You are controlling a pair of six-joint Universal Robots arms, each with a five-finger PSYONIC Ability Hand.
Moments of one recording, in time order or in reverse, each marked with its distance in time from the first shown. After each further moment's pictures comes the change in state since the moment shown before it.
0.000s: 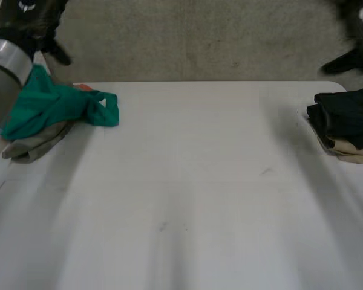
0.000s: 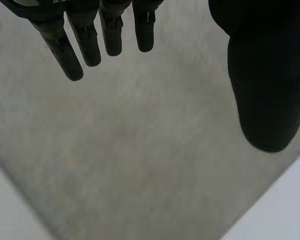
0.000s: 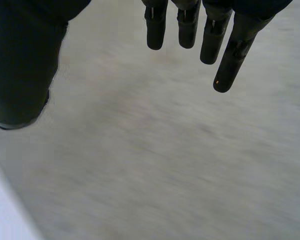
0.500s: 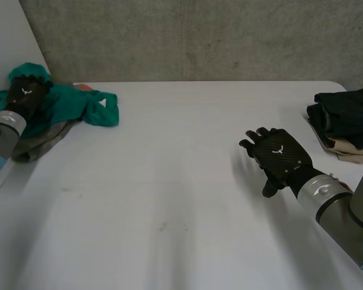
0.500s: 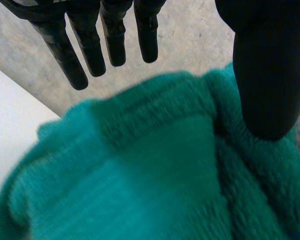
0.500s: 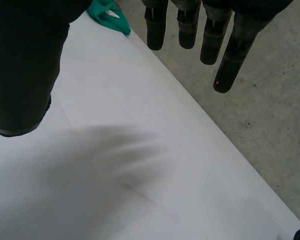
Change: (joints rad) left arm 0.272 -0.812 0.625 -0.019 0.179 0.227; right arm 0.252 0.212 0.186 0.330 0.129 -0.382; left_hand 0.110 0.104 0.110 0.106 0.125; right_hand 0.000 0.000 0.000 0.000 -0.001
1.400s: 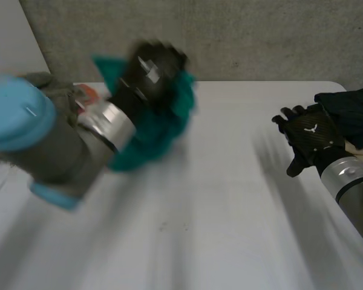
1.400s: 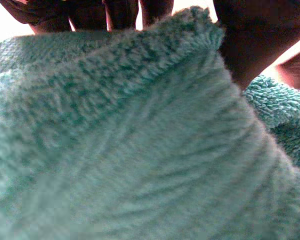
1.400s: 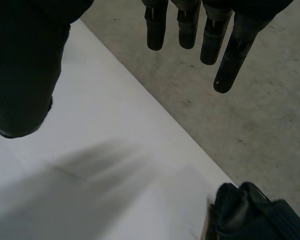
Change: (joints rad) left arm -0.662 0.841 -0.933 0.296 -0.116 -0.318; right arm -0.070 -0.071 -0.025 -0.001 0.126 0.065; left_hand 0.713 0.852 0.850 0.858 0.773; right_hand 0.000 0.000 0.000 0.000 0.000
